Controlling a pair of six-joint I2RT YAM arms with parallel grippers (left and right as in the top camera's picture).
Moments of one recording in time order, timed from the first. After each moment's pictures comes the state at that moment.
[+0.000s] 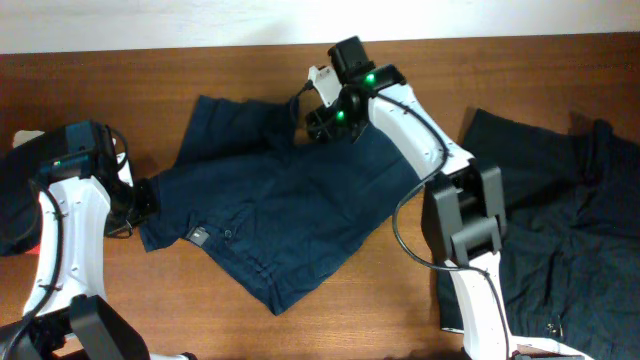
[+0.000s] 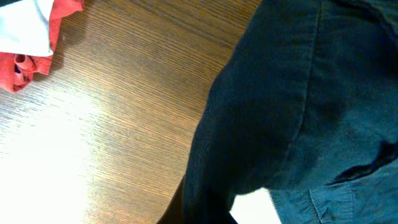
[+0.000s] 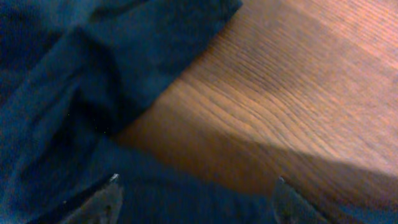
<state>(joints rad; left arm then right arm) 0.29 1.60 1.27 -1.10 -0.05 -0.12 0.40 2.39 2.09 -0.85 -0.27 -0.15</state>
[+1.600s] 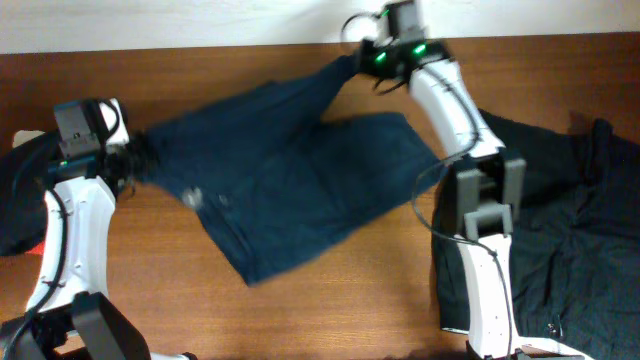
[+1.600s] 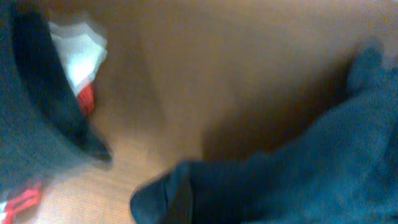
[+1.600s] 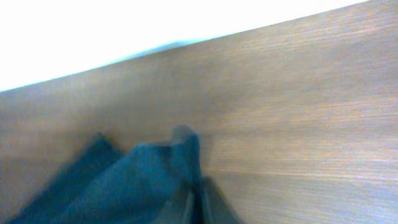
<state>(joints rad) 0.27 1.61 1.25 -0.54 0.11 -0.10 0.17 2.51 2.41 -0.71 -0.26 0.43</state>
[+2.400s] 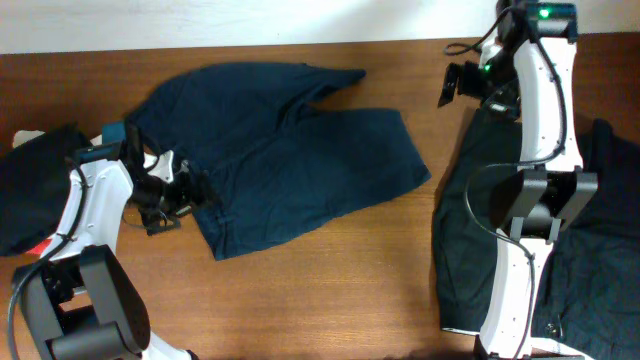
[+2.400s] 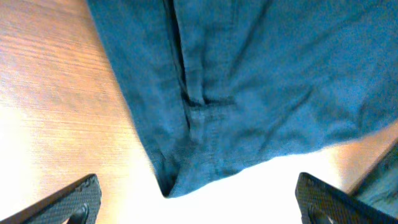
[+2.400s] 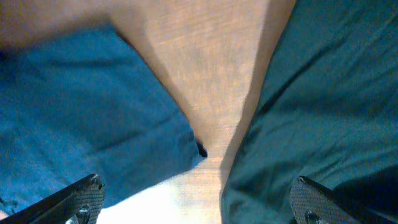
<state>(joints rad) 0.21 1.77 1.25 -1.10 0.38 -0.10 -0.09 2.45 2.60 -1.69 -0.21 0.19</state>
